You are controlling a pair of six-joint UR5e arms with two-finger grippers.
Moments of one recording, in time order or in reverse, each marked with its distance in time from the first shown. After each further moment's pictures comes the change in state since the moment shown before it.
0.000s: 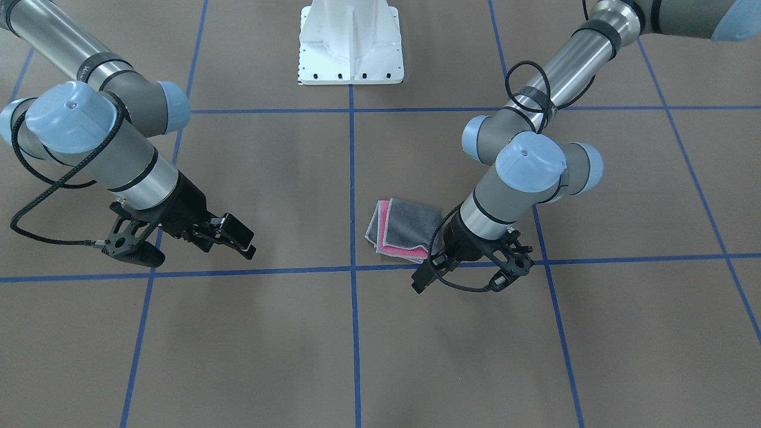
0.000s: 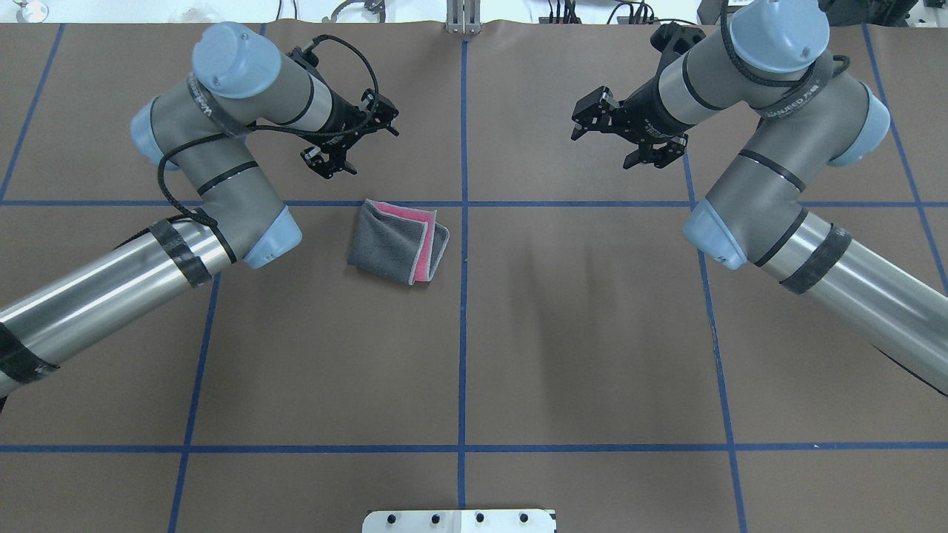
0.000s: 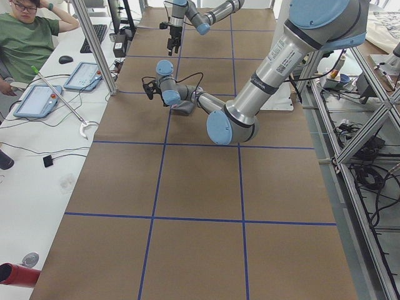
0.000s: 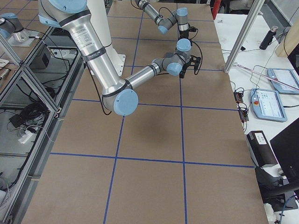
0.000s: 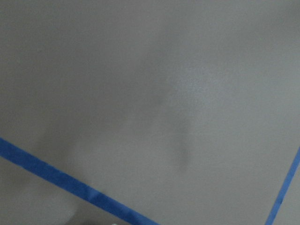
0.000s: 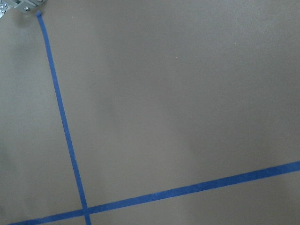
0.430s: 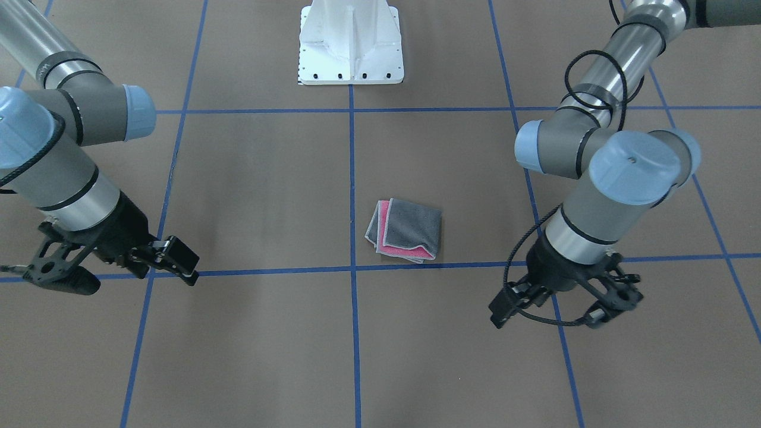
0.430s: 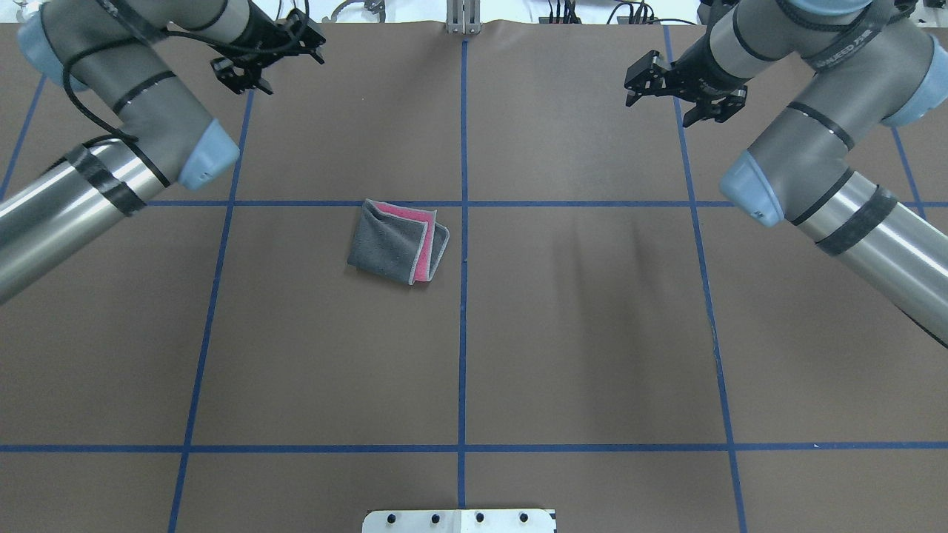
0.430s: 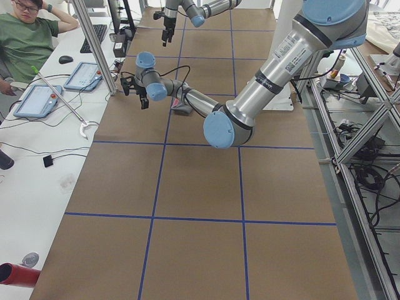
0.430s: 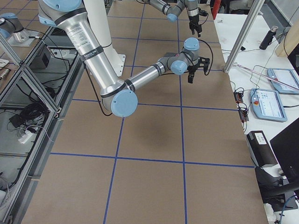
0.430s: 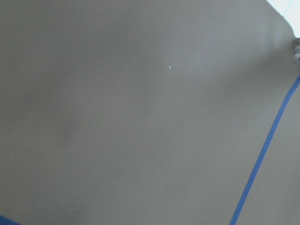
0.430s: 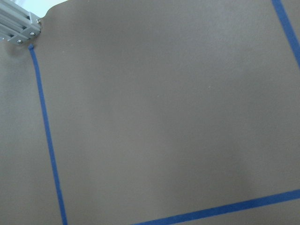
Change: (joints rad) left arm -0.179 0.040 -0.116 0.273 0.018 0.434; right arm 0.122 -0.008 0.009 -0.215 -0.036 -0.344
